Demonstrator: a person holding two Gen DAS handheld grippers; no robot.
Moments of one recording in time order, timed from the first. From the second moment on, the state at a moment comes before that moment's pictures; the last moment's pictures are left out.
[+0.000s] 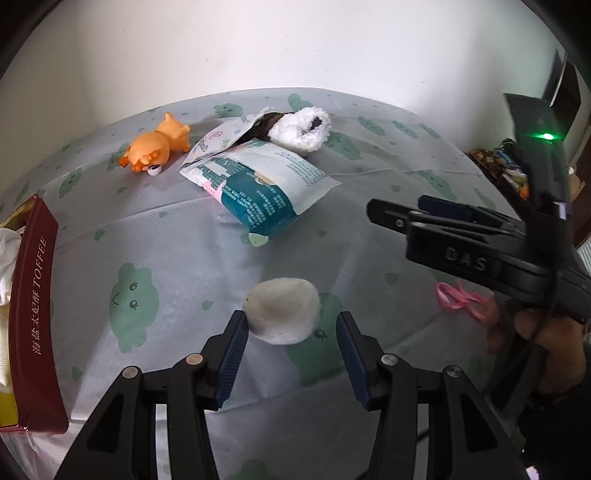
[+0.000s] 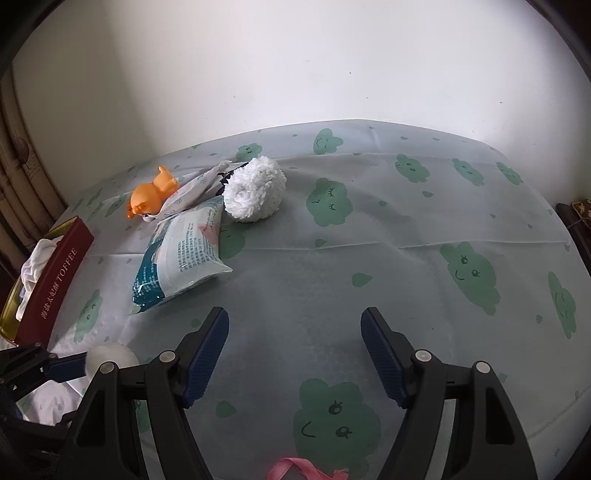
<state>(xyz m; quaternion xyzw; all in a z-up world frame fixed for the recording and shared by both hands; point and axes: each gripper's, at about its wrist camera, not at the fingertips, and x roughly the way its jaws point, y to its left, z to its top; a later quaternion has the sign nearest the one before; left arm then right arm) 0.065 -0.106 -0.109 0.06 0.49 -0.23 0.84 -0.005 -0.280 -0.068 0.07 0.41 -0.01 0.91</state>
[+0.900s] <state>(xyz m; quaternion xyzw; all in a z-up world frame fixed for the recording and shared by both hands) 0.060 -0.071 -0.096 0.05 0.45 -0.20 0.87 0.027 -0.270 -0.053 0.05 0.42 0.01 0.91</state>
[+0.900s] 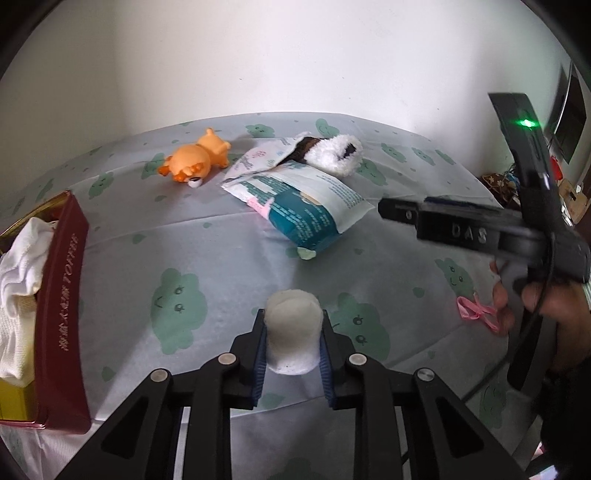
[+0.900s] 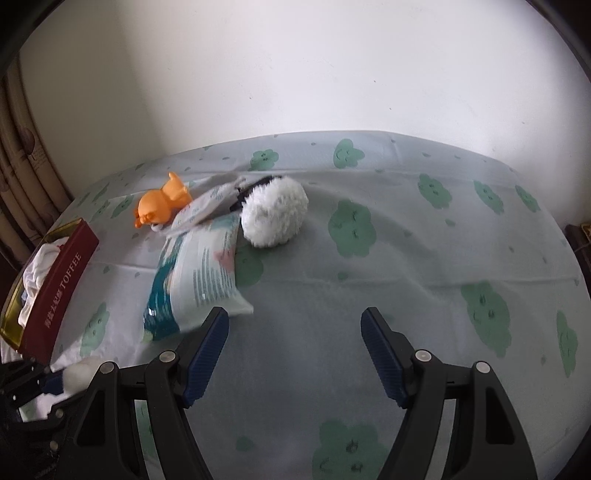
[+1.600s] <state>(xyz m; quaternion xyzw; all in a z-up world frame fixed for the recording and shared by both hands) 0.066 -0.018 -0.065 0.03 0.42 -0.14 0.90 0.145 -0.252 -0.069 0.03 0.45 -0.01 0.89</state>
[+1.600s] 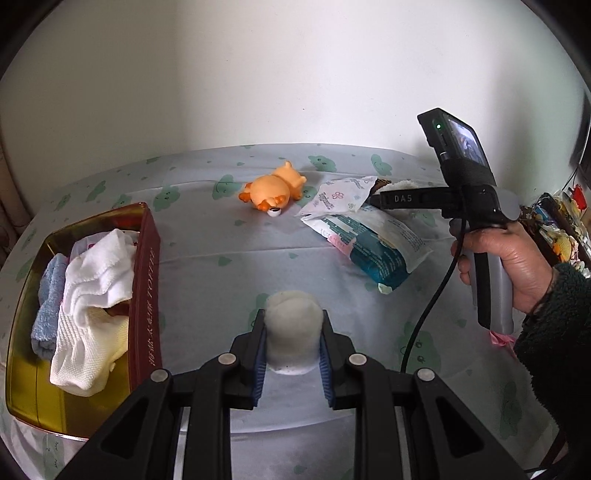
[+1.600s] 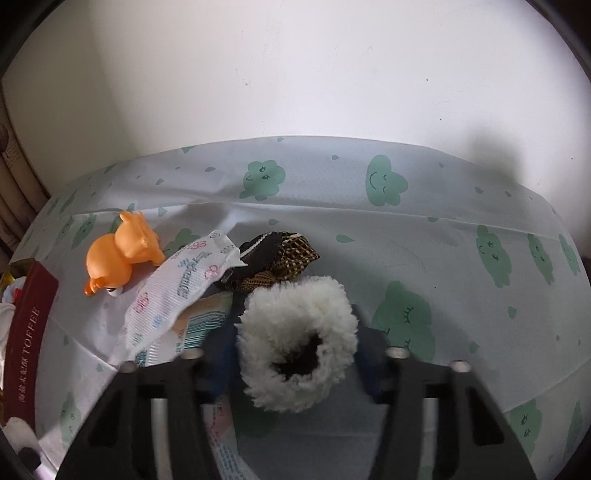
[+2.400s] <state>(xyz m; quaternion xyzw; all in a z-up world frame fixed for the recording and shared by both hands) 0.064 -0.004 -0.040 0.02 0.39 -0.10 0.92 0.091 -0.254 -0.075 0.02 0.44 -0.05 0.90</state>
